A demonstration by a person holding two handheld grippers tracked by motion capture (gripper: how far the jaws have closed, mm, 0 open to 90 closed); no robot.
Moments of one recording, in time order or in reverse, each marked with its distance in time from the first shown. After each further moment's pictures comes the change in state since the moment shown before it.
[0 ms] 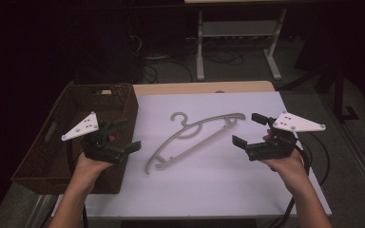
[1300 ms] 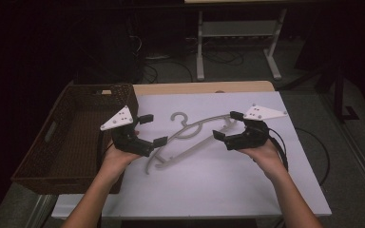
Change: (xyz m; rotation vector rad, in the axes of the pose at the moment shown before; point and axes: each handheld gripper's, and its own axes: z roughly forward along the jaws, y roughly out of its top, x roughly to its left) left arm -0.002 0.001 0.071 0.070 -0.009 0.030; right arm -0.008 -0.008 0.067 0.127 0.021 -0.001
